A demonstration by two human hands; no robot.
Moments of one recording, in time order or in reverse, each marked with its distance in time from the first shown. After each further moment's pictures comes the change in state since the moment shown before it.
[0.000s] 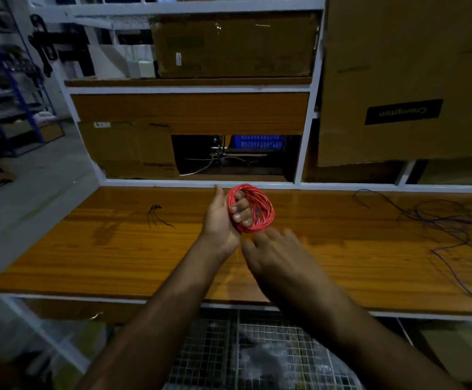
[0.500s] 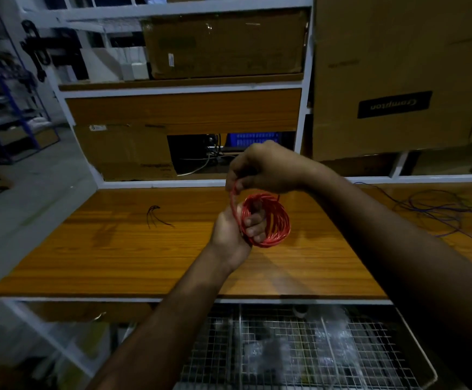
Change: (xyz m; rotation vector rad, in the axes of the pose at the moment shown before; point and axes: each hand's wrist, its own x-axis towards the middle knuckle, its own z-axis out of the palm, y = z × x) left_hand -0.031 -0.018 0.007 0.199 -0.133 -0.050; right_hand 0.081 0.082 -0.050 0.535 -0.073 -0.114
